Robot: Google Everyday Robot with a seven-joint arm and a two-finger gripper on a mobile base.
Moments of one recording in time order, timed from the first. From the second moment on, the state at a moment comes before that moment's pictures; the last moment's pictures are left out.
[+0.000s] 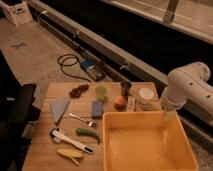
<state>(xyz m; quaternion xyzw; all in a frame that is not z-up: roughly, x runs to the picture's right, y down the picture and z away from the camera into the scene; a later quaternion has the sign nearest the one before) 0.292 0.108 0.682 -0.28 0.02 0.03 0.96</state>
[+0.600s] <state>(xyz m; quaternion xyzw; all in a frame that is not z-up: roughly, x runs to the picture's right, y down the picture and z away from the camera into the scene) 0.289 0.103 0.679 -0.28 0.02 0.02 0.96</state>
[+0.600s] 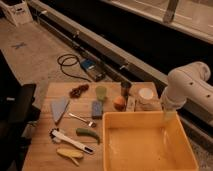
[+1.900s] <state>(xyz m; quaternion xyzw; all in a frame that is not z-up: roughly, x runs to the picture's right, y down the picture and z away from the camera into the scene) 0.042 0.100 0.625 -0.27 -0.14 -0.21 0.93</state>
